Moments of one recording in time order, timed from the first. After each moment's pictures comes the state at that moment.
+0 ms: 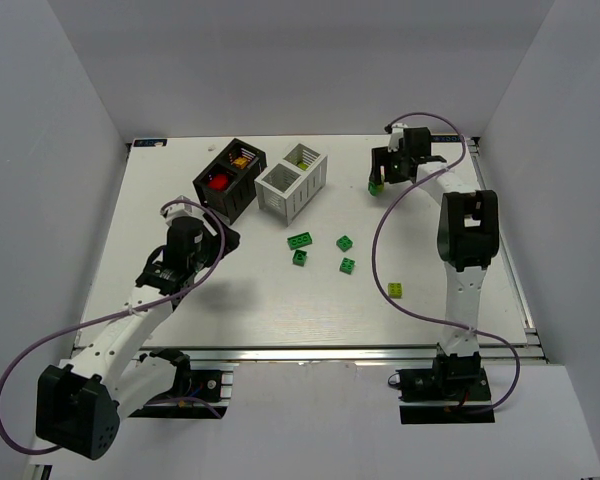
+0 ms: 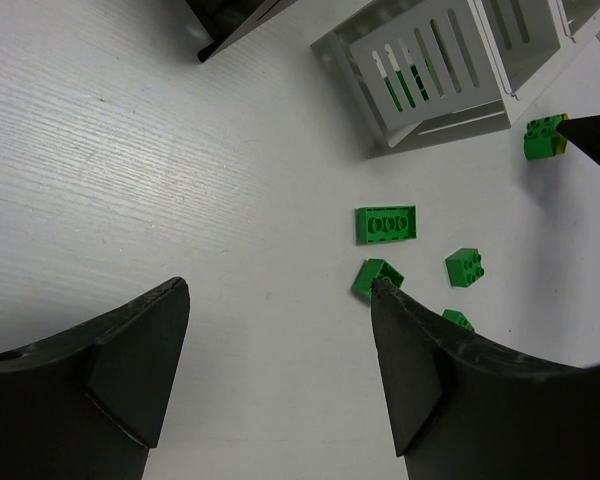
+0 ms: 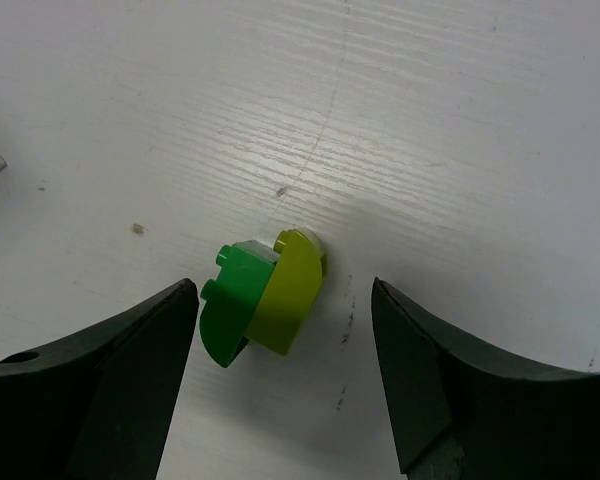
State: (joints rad) left arm -0.33 0.98 0.65 -0.22 -0.15 -0.78; right arm 0.12 2.26 1.77 -0.25 -0.25 -0.07
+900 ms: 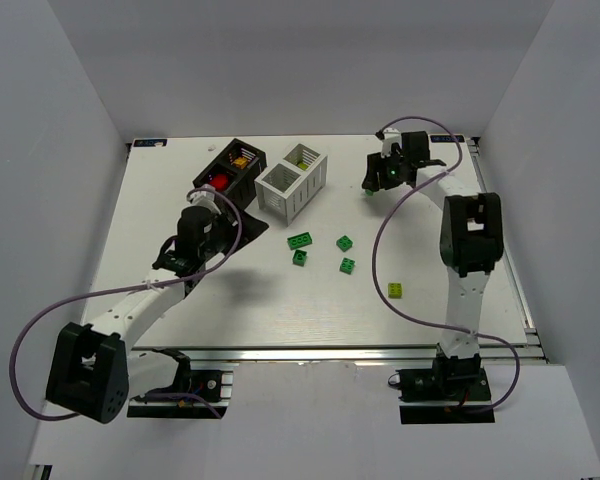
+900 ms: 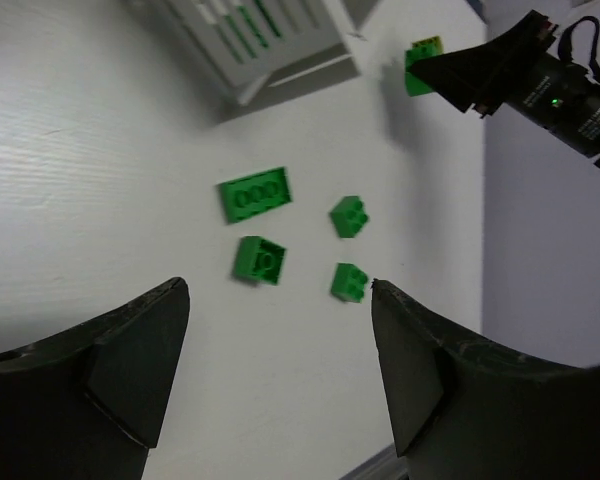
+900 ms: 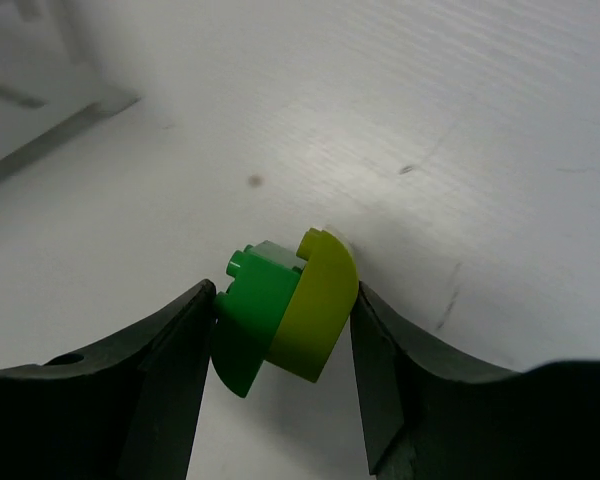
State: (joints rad) left arm -0.33 1.16 0.65 0.06 0.15 -0.83; right arm 0.15 2.24 1.73 -0.25 -0.37 -0.12
